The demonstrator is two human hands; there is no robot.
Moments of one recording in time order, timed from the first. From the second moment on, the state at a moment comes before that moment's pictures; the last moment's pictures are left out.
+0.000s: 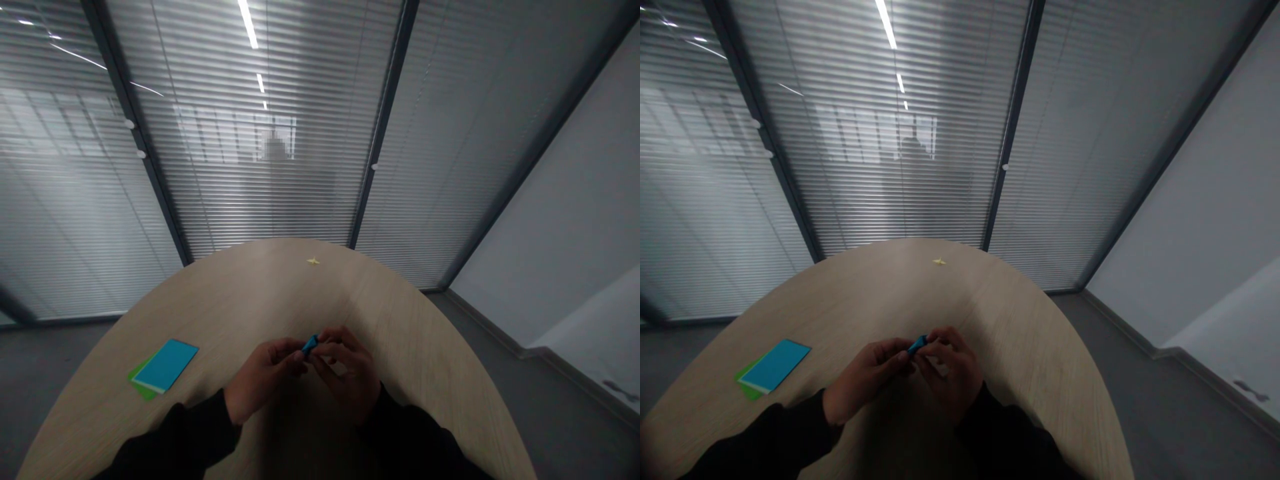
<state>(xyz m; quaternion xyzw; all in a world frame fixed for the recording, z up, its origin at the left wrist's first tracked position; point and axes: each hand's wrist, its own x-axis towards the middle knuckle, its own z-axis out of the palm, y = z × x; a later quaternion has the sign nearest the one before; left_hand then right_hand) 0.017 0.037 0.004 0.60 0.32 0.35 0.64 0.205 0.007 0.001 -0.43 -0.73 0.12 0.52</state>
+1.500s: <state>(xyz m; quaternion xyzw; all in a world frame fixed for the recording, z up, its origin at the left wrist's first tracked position) 0.025 0.033 0.007 0.66 0.40 0.35 0.54 0.193 0.005 0.006 -0.46 -0.74 -0.17 0.45</state>
